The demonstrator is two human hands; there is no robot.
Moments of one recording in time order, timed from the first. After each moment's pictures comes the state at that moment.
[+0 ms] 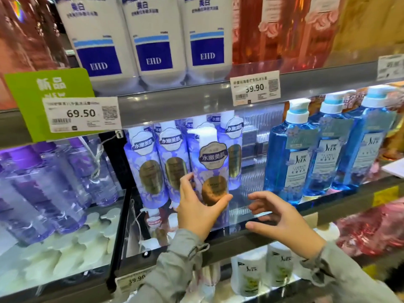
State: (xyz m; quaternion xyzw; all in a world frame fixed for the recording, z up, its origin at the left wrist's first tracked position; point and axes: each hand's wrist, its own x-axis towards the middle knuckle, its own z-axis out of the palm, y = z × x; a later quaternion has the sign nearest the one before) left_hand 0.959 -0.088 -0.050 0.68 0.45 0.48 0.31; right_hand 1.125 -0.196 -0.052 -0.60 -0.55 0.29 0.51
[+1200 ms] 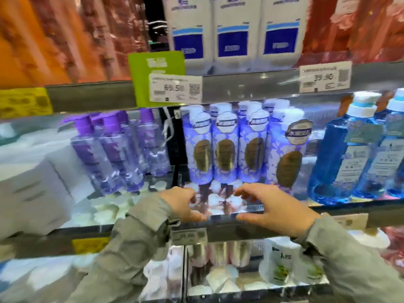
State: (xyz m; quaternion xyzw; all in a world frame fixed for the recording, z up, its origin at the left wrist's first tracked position) left_hand 0.813 -0.096 0.020 0.85 0.50 -0.12 0.13; right_hand 1.033 -0.166 -0.010 -0.58 -0.78 0.11 0.22
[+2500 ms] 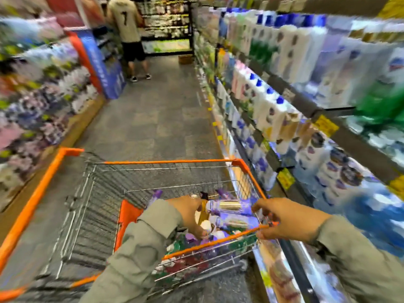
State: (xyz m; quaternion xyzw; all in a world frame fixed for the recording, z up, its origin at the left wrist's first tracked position) left_hand 0.176 -0.466 -0.047 0.30 0.89 0.02 0.33; right_hand 0.263 -0.240 -0.067 0.04 -0.96 0.15 -0.22
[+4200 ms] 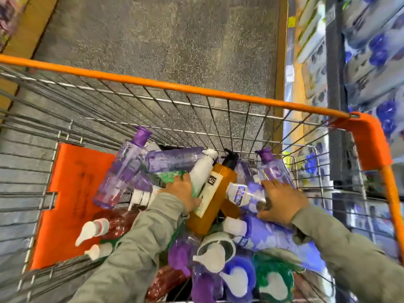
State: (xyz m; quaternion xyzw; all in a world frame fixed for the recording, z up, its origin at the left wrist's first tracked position) left_hand -0.076 -0.435 -0.457 -0.03 0.88 0.05 0.48; right_hand -0.055 -0.199 -0.452 0.03 -0.89 0.04 -0.44
